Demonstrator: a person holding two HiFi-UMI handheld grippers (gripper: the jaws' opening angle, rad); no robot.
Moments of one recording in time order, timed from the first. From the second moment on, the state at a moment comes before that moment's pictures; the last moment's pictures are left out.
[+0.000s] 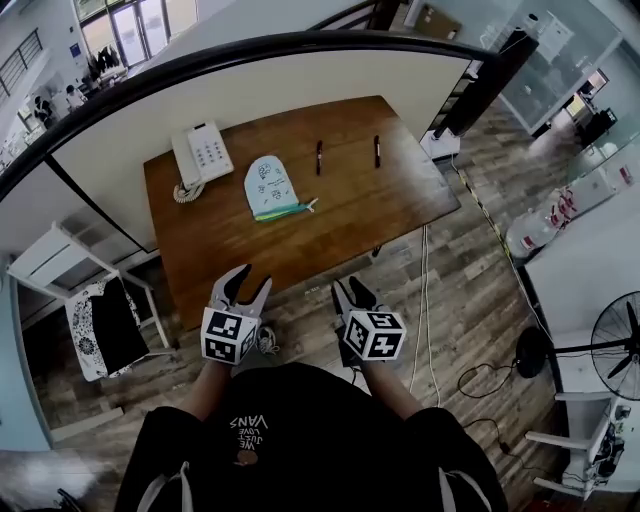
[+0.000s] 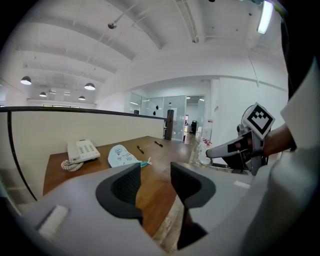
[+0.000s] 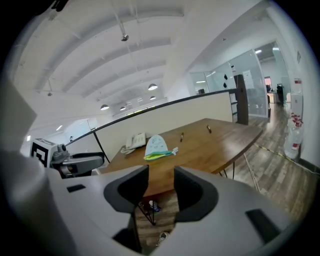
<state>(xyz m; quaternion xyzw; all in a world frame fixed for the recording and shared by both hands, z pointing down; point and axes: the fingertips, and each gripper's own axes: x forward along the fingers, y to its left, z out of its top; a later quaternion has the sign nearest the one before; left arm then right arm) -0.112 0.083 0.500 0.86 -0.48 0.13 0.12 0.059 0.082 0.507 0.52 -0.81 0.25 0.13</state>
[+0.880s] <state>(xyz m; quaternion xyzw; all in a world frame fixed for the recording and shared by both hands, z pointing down) -0.140 -0.027 0.543 0.89 -0.40 0.17 0.14 0.033 -0.023 0.536 0.57 -0.76 0.27 0.14</state>
